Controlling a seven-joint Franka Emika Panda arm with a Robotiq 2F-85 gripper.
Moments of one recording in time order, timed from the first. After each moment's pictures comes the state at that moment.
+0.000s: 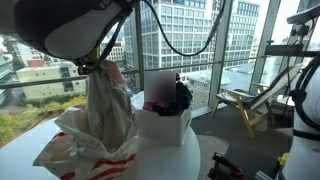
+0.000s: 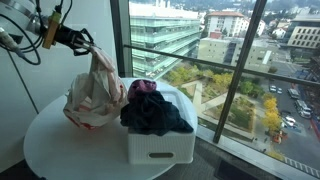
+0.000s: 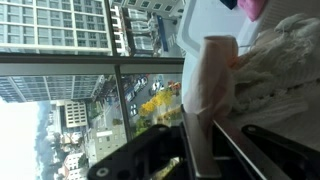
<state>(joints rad) 0.39 0.15 0.25 -1.90 -1.19 1.76 0.36</state>
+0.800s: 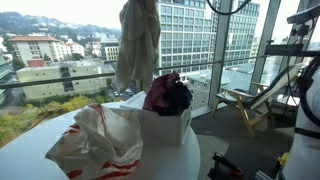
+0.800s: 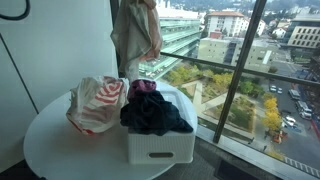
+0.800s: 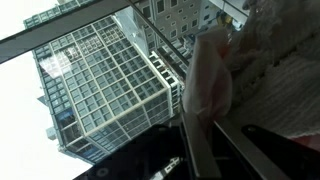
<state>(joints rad) 0.18 -0.14 0.14 -1.74 -1.23 1.70 0.44</state>
